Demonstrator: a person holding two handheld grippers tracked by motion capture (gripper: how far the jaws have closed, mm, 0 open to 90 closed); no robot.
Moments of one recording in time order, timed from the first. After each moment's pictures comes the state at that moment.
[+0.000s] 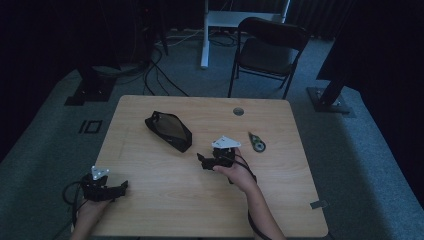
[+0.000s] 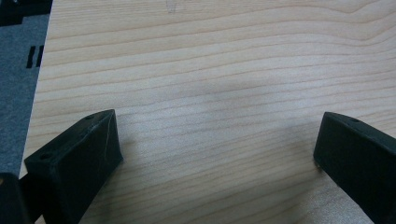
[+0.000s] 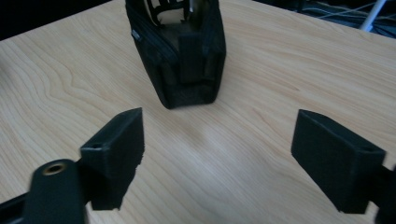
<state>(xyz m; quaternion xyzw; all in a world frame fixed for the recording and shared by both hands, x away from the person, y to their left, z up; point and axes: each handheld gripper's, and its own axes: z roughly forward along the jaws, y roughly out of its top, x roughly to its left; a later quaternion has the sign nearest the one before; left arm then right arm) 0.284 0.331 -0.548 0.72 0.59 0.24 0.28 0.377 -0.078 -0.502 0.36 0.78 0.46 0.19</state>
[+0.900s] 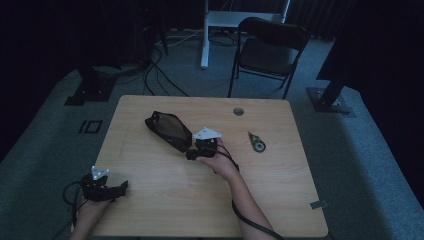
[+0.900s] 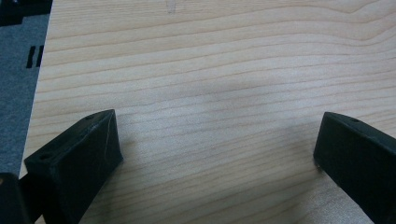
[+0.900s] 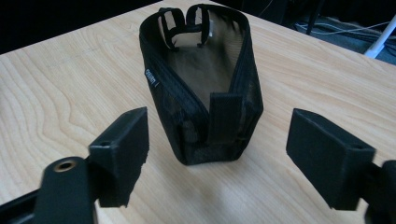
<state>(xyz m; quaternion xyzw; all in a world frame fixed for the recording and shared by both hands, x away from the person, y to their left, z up) 0.284 0.331 -0.548 0.72 0.59 0.24 0.28 0.409 -0.025 -0.500 0.33 0.79 0.47 0.20</state>
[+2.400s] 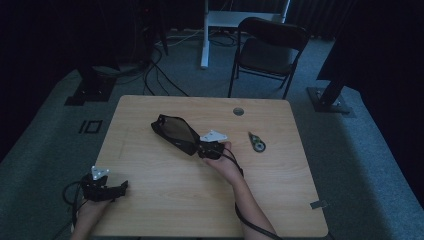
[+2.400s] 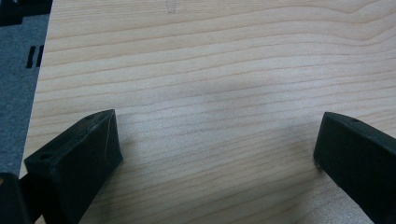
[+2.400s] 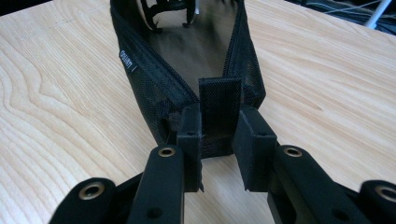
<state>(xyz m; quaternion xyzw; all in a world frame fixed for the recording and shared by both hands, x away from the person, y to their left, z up) 0.284 0.331 -0.548 0.72 0.59 0.24 0.28 0.409 -0.048 -0.516 0.36 0.80 0.44 0.20</state>
